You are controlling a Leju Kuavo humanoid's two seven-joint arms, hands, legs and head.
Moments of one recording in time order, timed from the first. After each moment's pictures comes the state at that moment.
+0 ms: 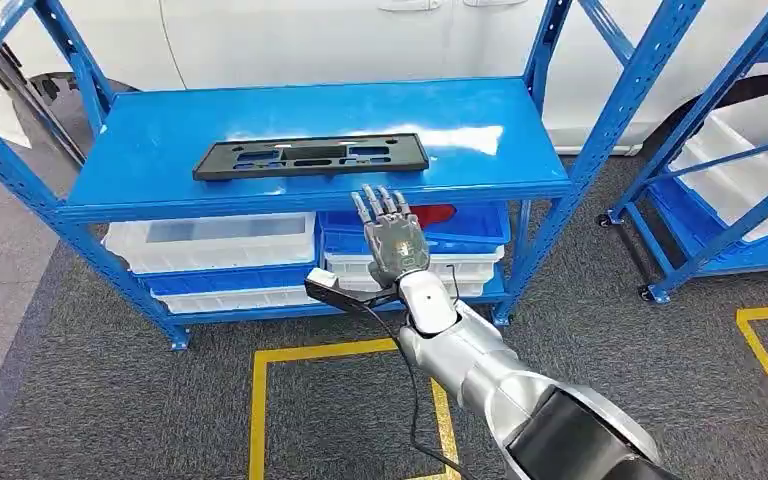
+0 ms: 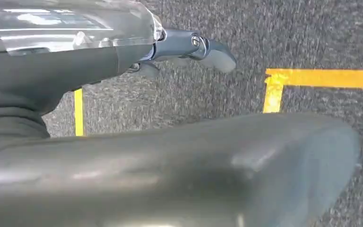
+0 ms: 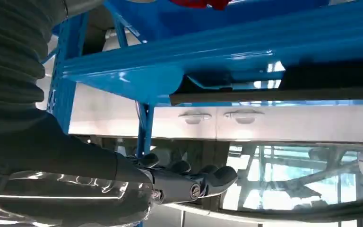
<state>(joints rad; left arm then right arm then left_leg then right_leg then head) -0.06 0.01 0.19 -0.21 0.07 0.05 -0.20 -0.88 0.26 0.75 -0.35 1.30 -0.61 0.17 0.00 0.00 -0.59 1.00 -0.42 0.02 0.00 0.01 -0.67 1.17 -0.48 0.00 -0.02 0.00</state>
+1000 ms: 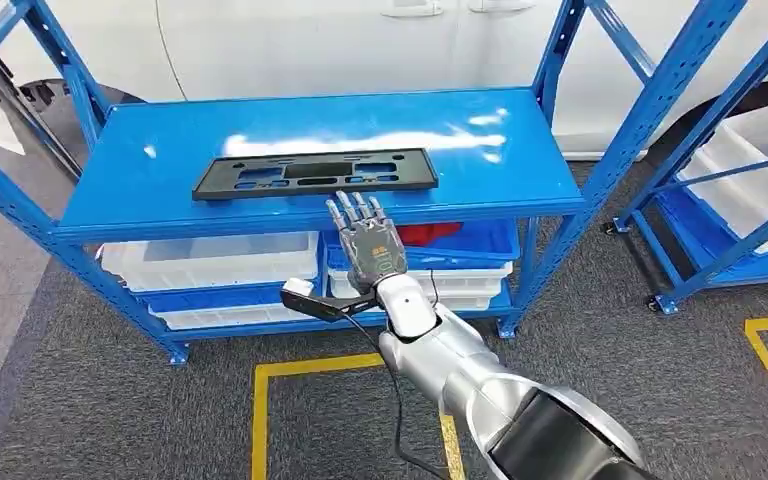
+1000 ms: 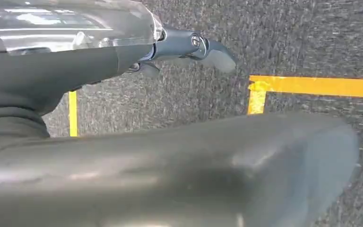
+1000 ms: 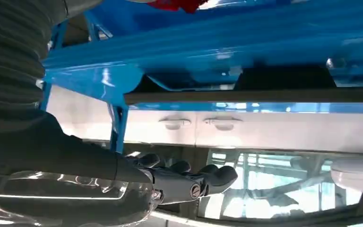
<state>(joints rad) -0.06 0.02 0.19 -0.21 0.07 0.05 -0.20 -0.89 0.33 0.73 -0.32 1.33 -0.57 0.14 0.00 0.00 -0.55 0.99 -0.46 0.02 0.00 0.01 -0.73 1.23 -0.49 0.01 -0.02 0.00</state>
